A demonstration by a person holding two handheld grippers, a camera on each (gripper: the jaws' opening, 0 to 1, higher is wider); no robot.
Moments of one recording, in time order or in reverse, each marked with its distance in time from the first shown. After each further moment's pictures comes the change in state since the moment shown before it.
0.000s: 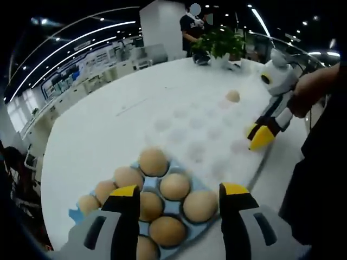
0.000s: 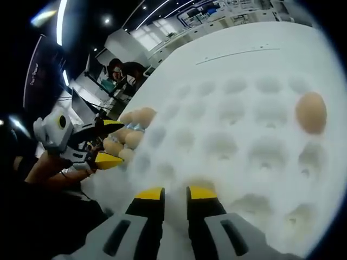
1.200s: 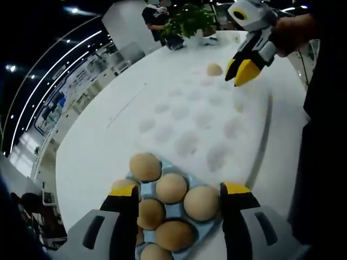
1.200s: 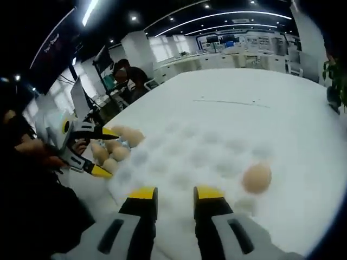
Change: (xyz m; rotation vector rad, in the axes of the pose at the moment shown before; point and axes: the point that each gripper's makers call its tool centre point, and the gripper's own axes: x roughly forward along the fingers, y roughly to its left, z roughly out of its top) left arm 0.010 -0.009 -0.002 0.212 0.043 0.002; right arm -0.059 -0.037 0.058 -0.293 -0.169 -0.193
